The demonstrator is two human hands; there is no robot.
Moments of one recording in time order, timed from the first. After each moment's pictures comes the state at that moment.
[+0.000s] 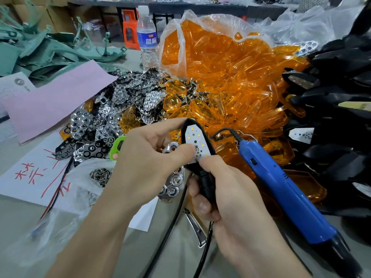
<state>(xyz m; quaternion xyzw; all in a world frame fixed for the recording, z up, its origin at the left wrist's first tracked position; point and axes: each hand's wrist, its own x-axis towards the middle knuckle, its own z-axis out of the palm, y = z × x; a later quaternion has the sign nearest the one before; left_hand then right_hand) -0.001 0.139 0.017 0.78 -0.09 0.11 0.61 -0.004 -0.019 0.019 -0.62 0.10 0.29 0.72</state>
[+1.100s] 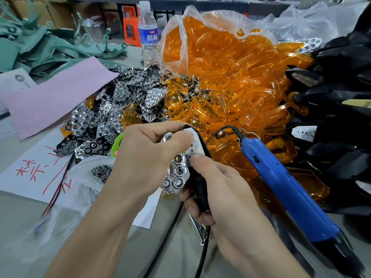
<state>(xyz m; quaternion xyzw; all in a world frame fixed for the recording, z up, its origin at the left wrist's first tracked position) 0.001 0.137 0.015 0.74 0.00 0.11 0.66 -0.030 0.004 0.009 -0.59 0.09 0.18 0.78</state>
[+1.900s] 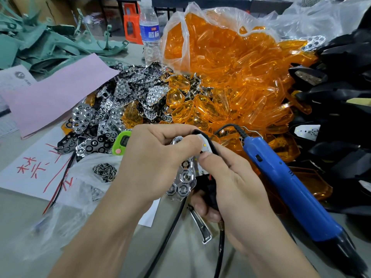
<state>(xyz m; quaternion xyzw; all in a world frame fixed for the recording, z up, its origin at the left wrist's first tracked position) -0.003 0.136 0.013 0.74 -0.07 0.07 0.67 -0.024 -0.007 0.001 -0.62 -0.06 0.12 0.77</state>
